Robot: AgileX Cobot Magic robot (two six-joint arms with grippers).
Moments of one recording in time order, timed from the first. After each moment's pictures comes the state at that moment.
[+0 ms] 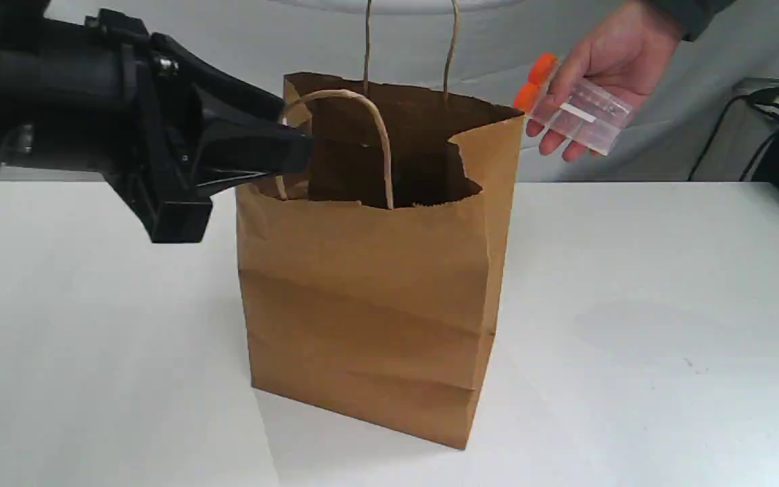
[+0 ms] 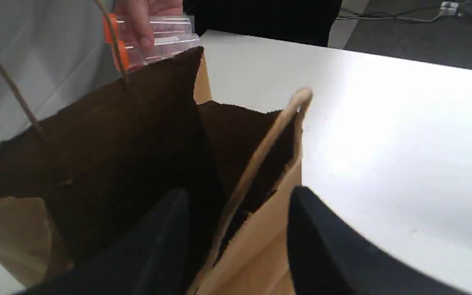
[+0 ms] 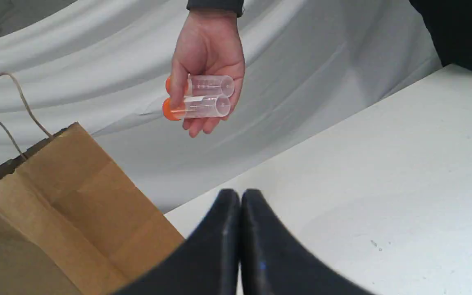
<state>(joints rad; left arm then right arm) -0.27 1.35 -1.05 -1.22 0.75 1.53 -0.04 0.01 0.00 0.64 0.12 -0.10</state>
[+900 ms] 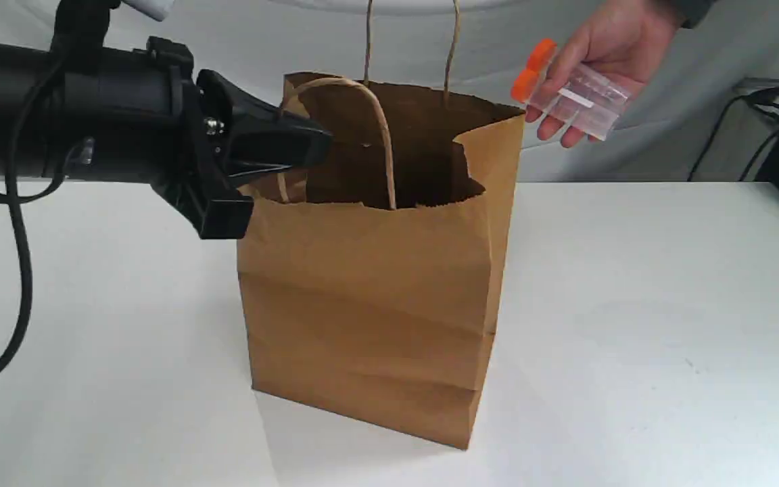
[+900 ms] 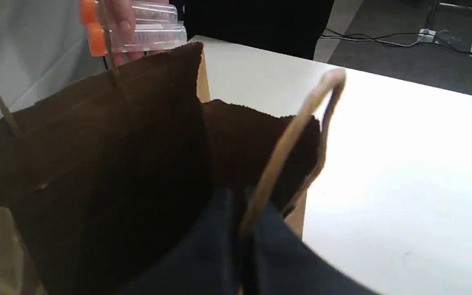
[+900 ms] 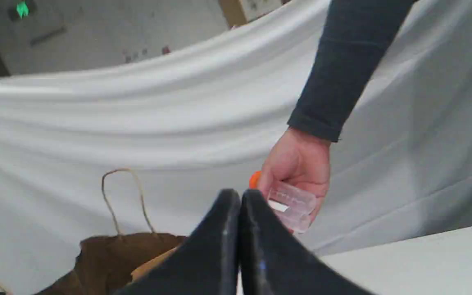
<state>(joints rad) -0.27 1.44 -1.05 -1.36 0.76 1.63 -0.04 0.48 -0.71 0.64 0.40 -0.29</state>
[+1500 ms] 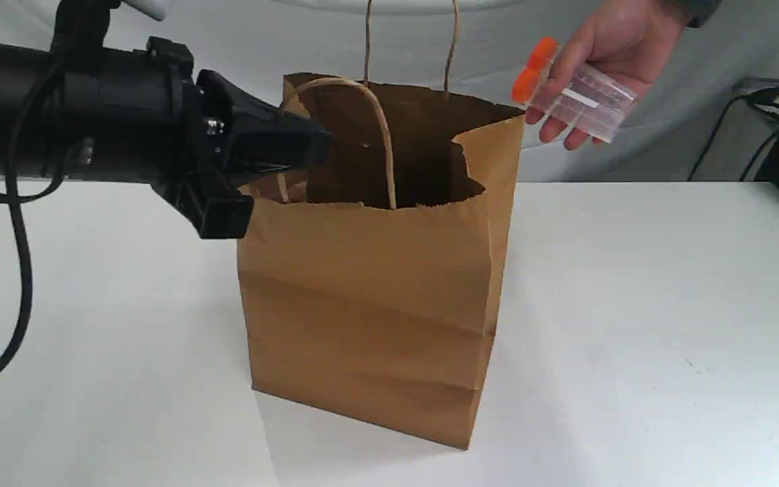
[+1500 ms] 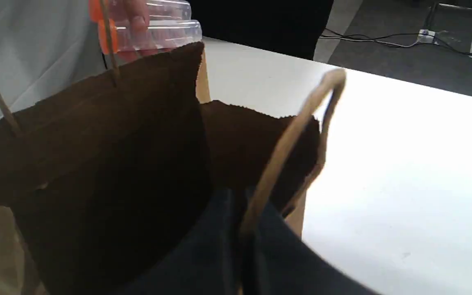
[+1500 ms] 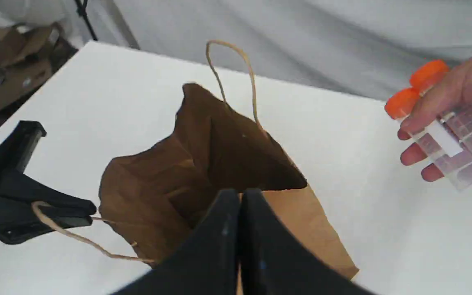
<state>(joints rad) -0.27 1.44 -1.05 -1.36 0.76 1.63 -0.04 1.52 -1.75 0.74 1.20 -0.42</state>
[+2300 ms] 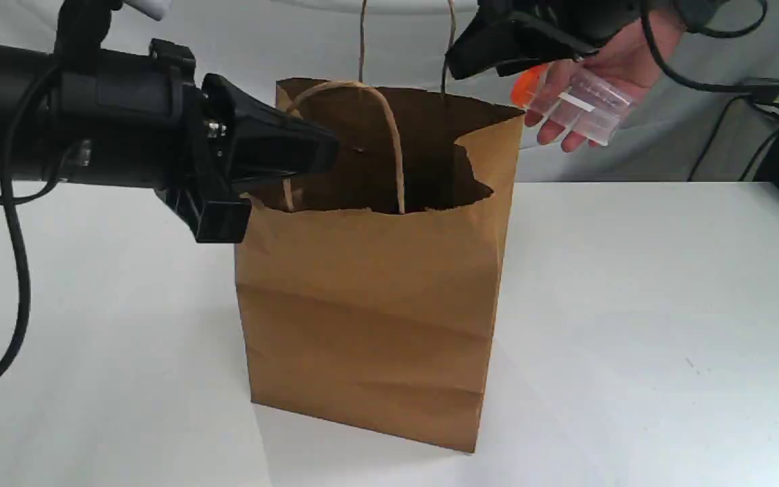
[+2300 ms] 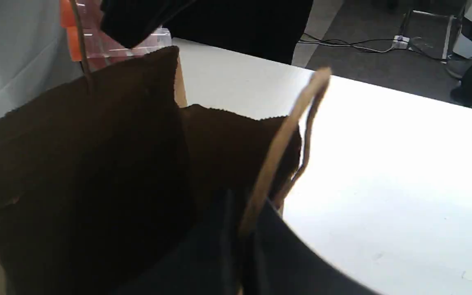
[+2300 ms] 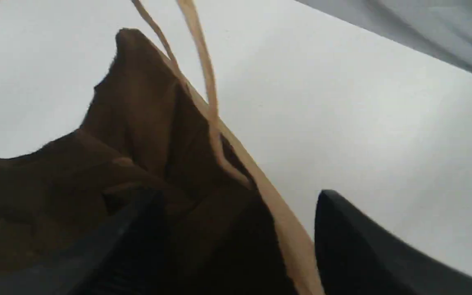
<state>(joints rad) -0.27 1.44 -1.05 -1.36 0.81 1.61 0.23 1.90 -1.93 0.55 1.08 -0.53</state>
